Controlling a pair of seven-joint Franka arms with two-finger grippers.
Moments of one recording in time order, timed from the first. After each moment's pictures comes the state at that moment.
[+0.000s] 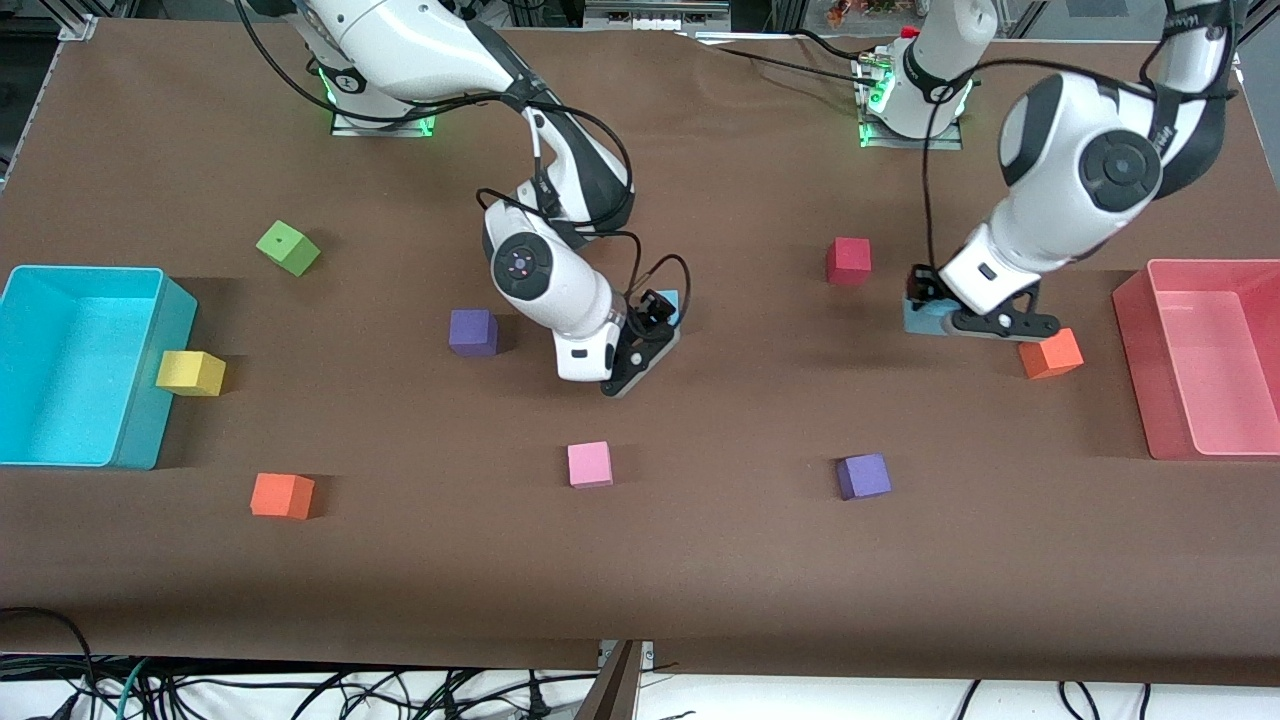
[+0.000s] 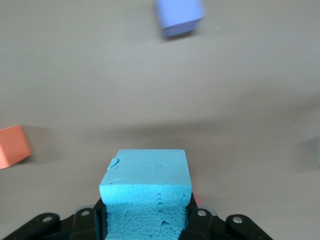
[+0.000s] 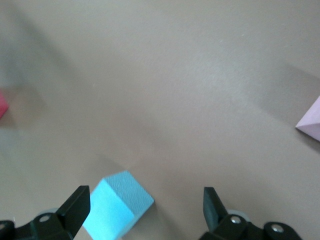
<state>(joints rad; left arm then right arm) -0.22 0.03 -0.04 -2.07 -0.06 2.04 -0.17 0.66 0.68 0.03 -1.54 0.46 2.37 -0.39</state>
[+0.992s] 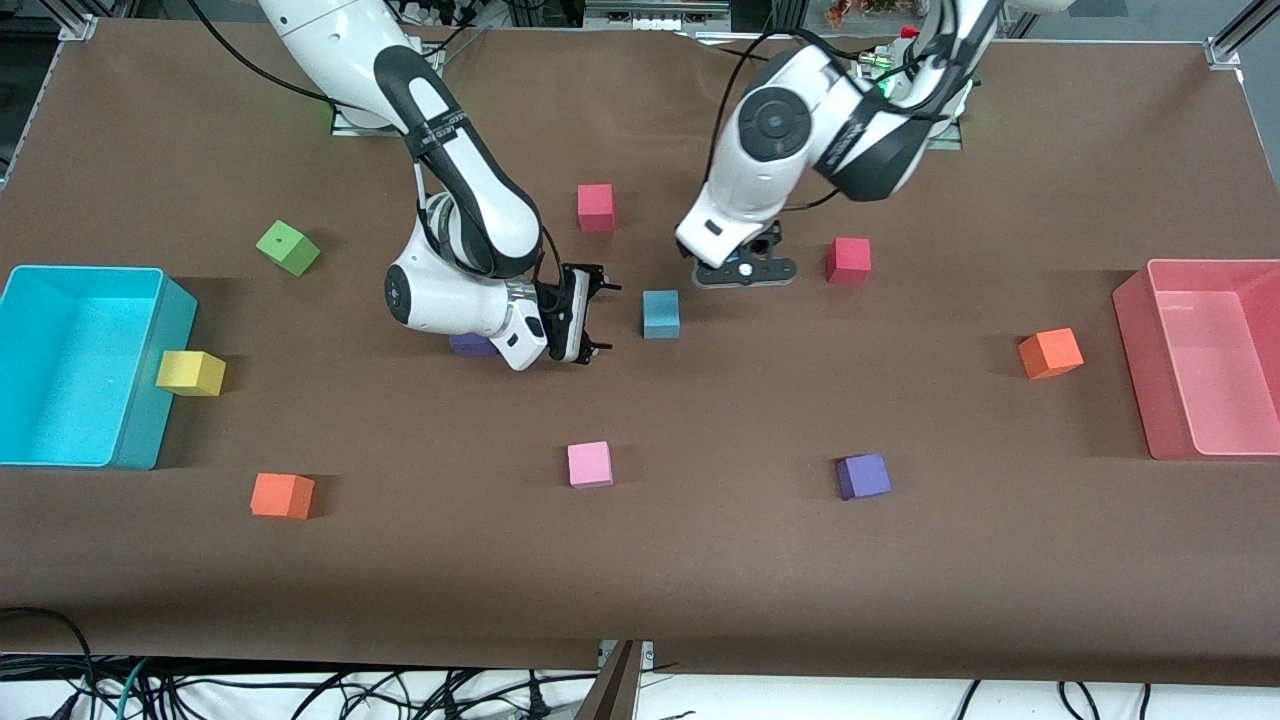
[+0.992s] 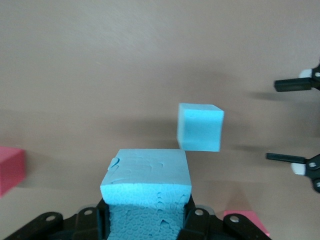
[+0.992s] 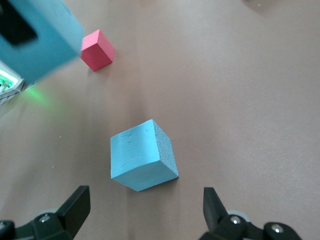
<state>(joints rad) -0.59 0.31 -0.15 -1.85 -0.11 2.09 -0.80 0.55 0.58 0.03 -1.86 1.18 2.31 -1.59</state>
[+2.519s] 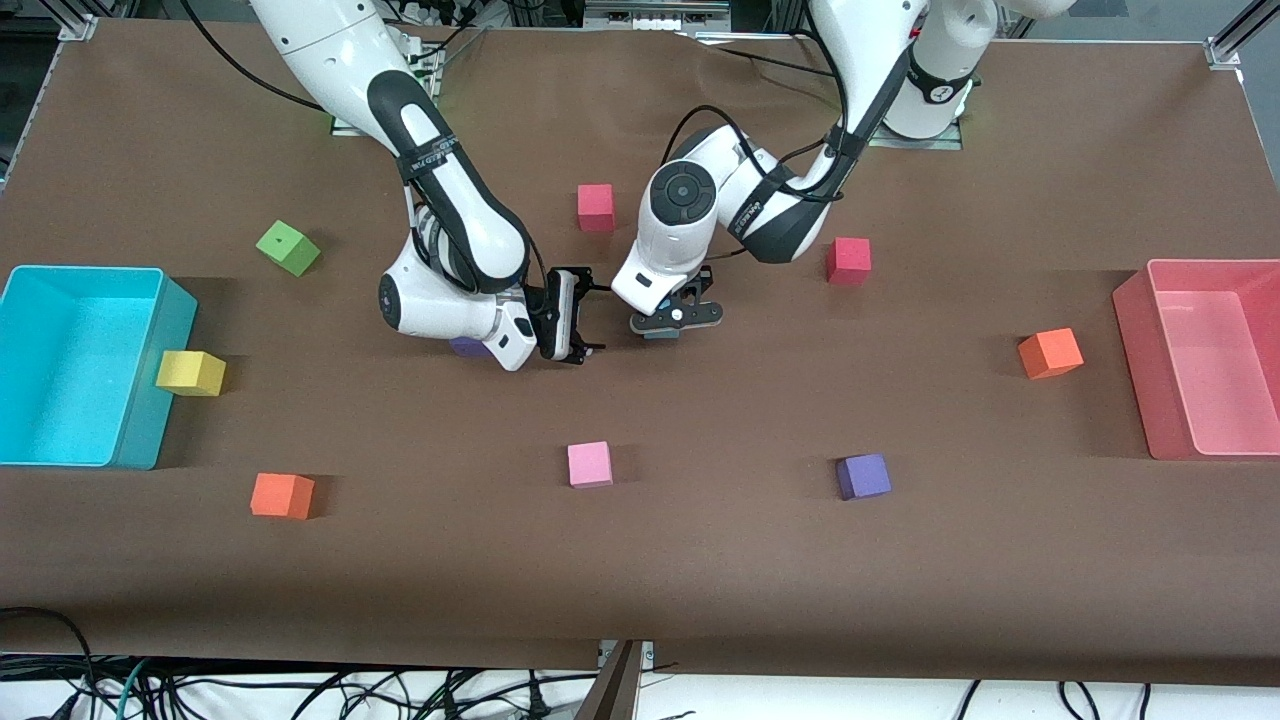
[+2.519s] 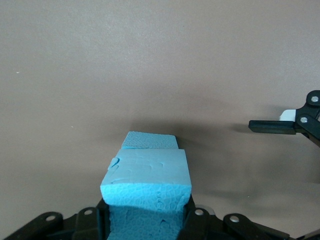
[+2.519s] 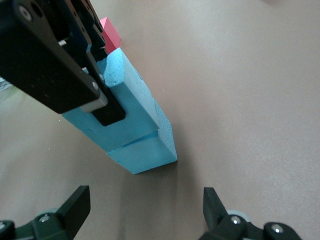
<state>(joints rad) -0.69 0.57 -0.10 -1.67 -0.09 2.21 -0.89 0.53 0.61 0.03 -1.88 1.21 2.29 -1.72</state>
